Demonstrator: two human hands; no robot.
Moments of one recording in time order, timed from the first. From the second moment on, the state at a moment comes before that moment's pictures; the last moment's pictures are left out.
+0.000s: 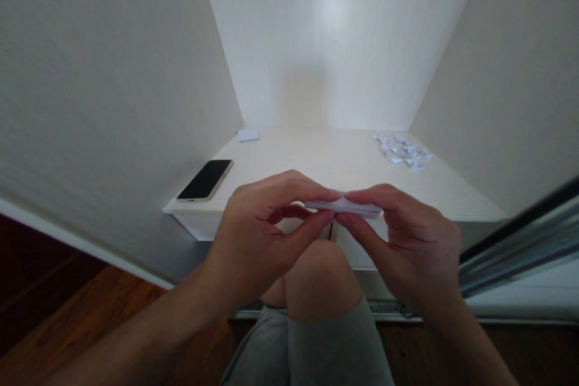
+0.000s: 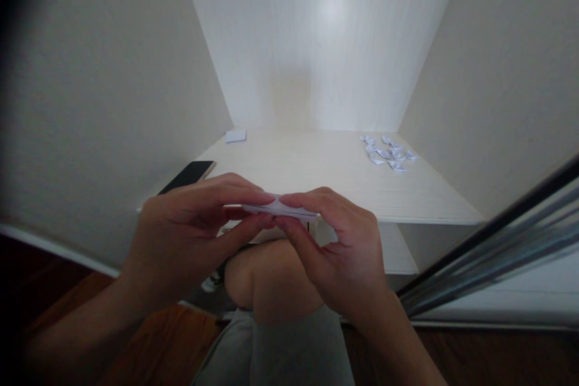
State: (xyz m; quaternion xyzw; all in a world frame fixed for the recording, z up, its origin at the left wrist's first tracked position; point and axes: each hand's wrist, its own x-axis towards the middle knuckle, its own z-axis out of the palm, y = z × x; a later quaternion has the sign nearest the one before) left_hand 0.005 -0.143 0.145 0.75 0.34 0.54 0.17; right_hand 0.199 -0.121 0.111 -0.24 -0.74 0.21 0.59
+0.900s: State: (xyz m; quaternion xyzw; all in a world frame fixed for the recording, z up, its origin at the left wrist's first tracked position) left_hand 0.010 -0.145 0.146 0.75 0.27 0.58 0.16; right_hand 0.197 -0.134 0.123 -0.21 -0.71 0.24 0.62
